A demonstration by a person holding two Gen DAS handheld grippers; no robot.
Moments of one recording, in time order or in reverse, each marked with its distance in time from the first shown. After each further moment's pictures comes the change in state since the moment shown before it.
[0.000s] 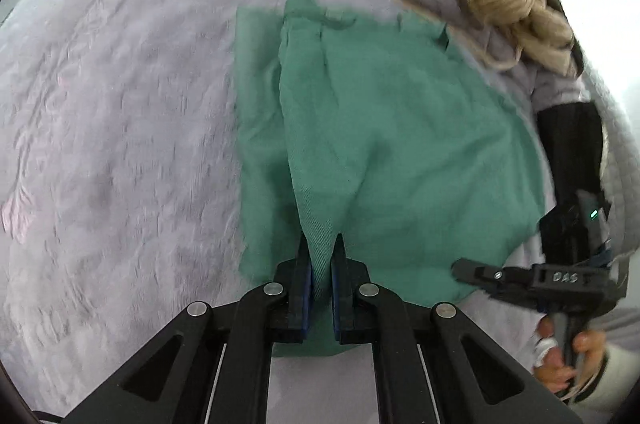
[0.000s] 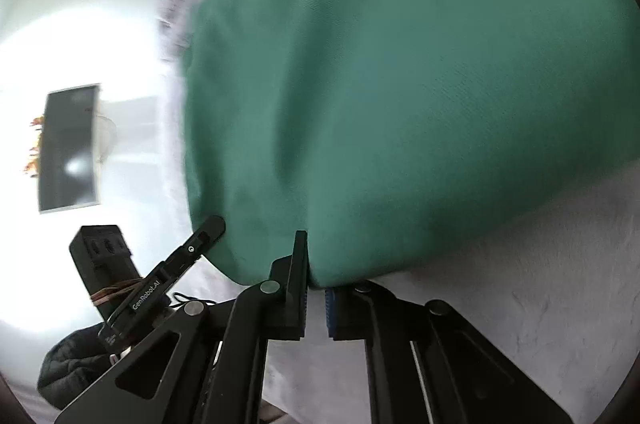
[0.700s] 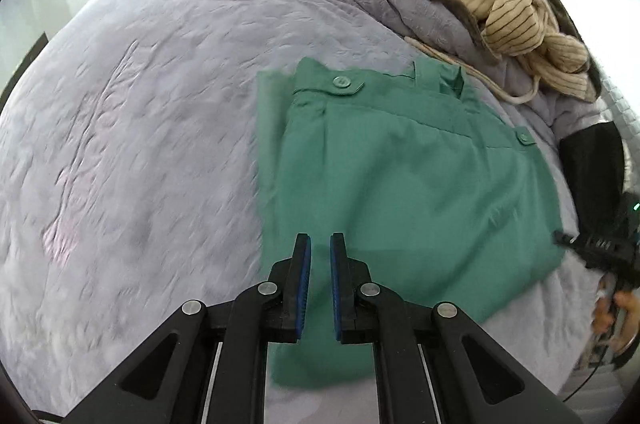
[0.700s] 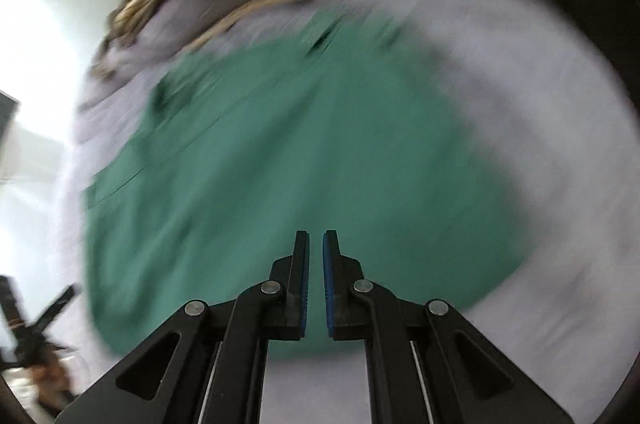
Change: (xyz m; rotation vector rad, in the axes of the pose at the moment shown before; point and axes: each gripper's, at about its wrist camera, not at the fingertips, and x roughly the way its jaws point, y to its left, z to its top) left arm -0.027 -0.016 0.026 -0.001 -0.167 0.138; right arm -0.186 -0.013 0.086 -0.226 -0.442 -0.554
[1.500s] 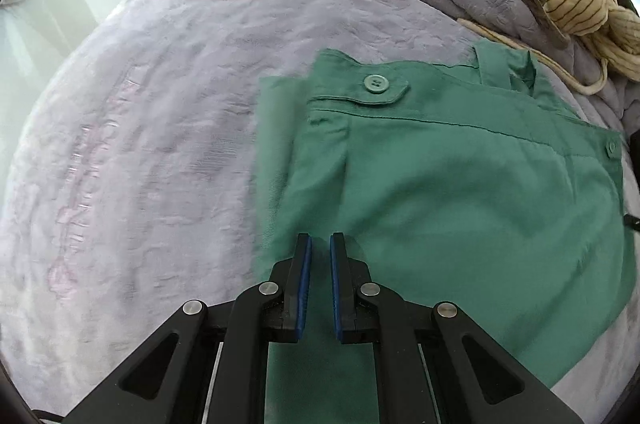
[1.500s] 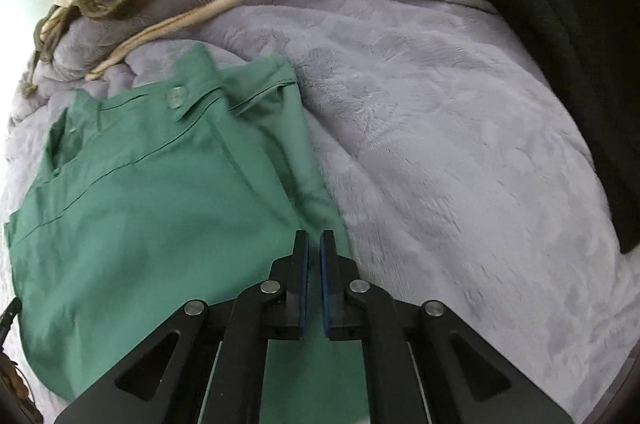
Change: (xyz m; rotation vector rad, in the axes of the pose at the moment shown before) left arm 0.056 -0.012 0.026 0.032 0.005 0.255; right arm 0.039 -0.070 0.049 -0.006 0.017 -0.183
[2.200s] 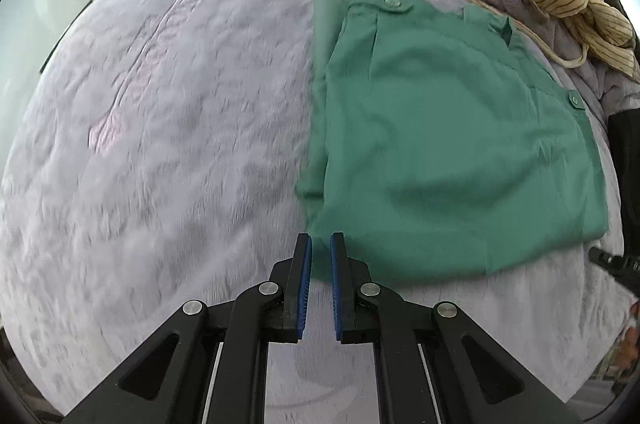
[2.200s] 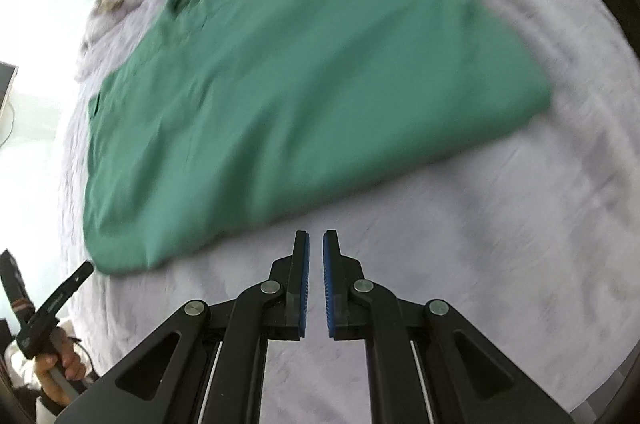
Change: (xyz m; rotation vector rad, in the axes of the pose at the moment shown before) left arm -0.062 0.038 -0.100 -0.099 0.134 -0.071; right arm -0.045 0.088 -0.157 -0.005 0.227 0.253
